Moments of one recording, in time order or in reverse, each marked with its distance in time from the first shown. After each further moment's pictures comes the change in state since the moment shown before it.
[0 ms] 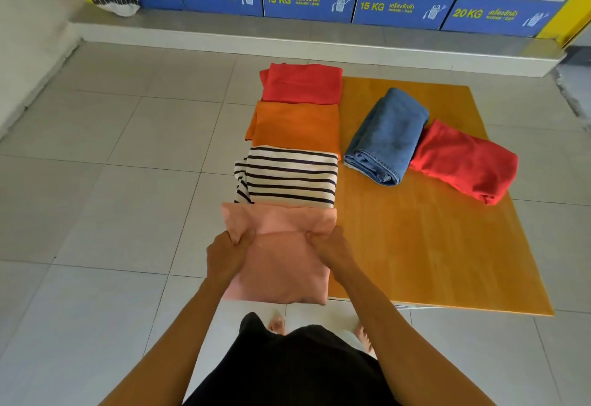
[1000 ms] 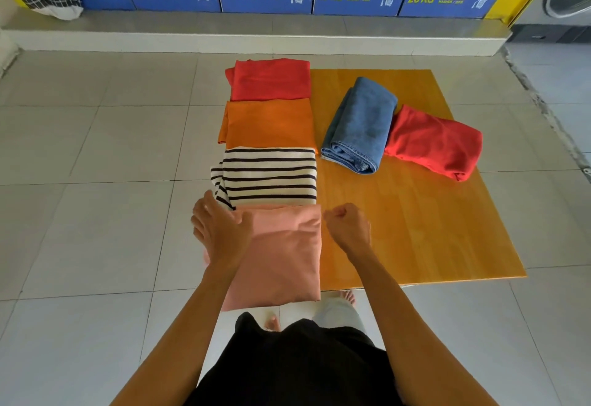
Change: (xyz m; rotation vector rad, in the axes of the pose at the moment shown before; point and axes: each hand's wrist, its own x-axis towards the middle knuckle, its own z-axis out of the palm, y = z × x) left_hand 0.008 0.057 0.004 0.089 0.305 0.223; right_hand -0.011 -0.015 -0.056 -0.040 0.287 -0.070
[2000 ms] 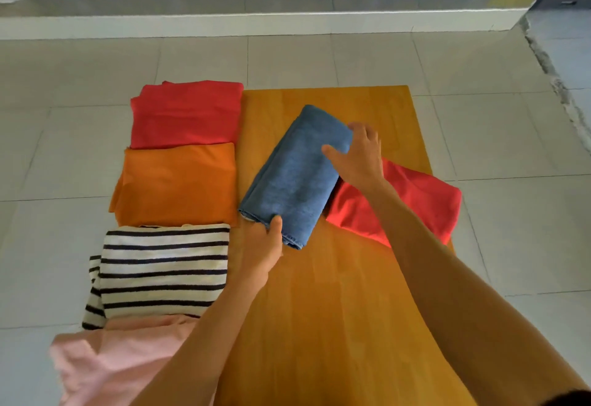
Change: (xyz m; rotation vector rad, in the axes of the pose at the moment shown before) left_hand 0.049 0.231 0.207 -0.294 -0.504 -0.291; right_hand 0.337 -0.089 -0.156 -0.163 0.041 -0.297
